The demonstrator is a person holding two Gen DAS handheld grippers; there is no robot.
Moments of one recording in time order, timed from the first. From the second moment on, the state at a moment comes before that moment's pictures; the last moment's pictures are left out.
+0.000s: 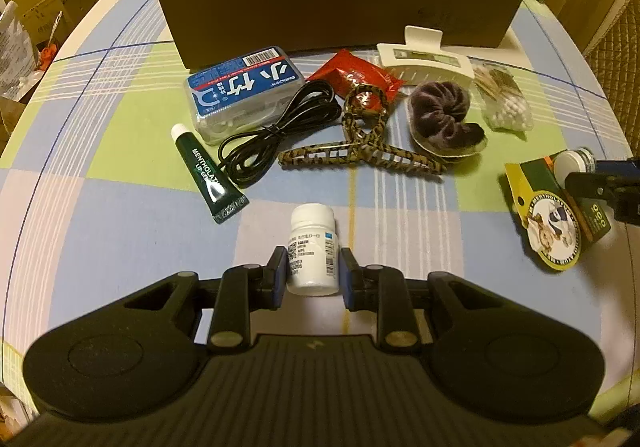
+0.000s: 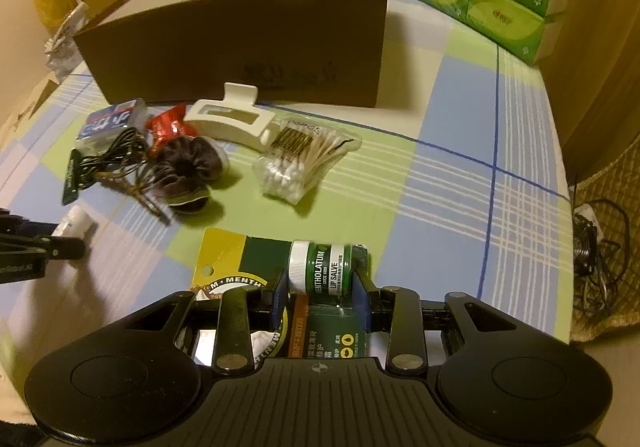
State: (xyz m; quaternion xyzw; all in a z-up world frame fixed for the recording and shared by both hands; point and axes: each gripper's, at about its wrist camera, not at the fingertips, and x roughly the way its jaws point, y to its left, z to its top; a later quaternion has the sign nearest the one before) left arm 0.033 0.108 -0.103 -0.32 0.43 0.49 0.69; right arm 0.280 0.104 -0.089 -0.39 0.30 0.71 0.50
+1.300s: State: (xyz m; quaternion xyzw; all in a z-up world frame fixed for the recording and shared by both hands) left arm 0.031 0.146 -0.002 -0.26 0.34 0.51 0.74; right arm 0.236 0.130 -0.010 -0.32 0.26 0.75 0.51
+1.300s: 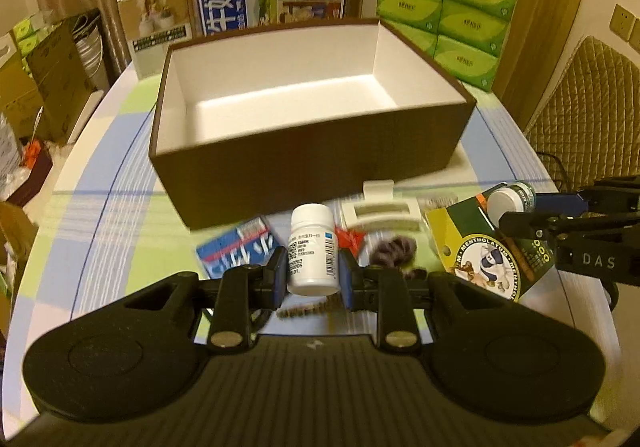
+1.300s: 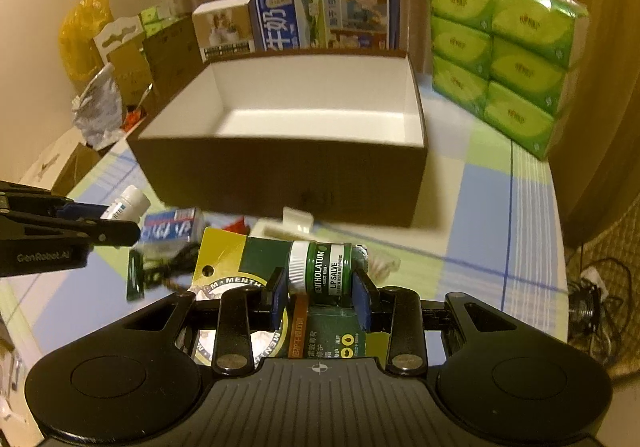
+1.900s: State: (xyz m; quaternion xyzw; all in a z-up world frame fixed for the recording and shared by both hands) left arm 0.017 0.249 0.026 -0.24 0.30 0.53 0.76; right arm 0.186 0.236 0.021 -0.28 0.23 0.76 0.54
